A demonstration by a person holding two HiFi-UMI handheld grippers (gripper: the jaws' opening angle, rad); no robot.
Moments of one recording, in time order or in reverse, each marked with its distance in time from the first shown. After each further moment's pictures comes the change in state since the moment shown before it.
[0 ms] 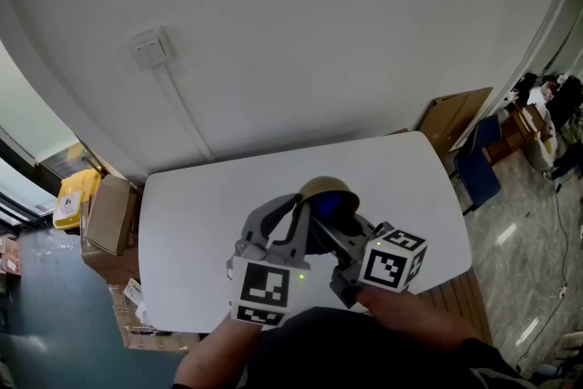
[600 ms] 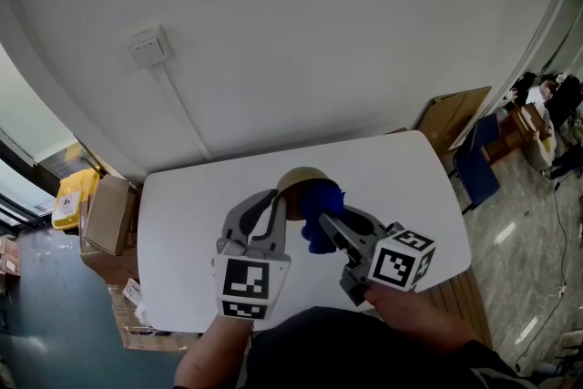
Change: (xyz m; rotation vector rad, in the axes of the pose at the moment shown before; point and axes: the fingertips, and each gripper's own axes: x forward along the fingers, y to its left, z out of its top) left arm -0.009 0.037 -0.015 -0.027 0.013 0.097; right arm -0.015 -0.022 0.001 -0.018 -0.006 -0.069
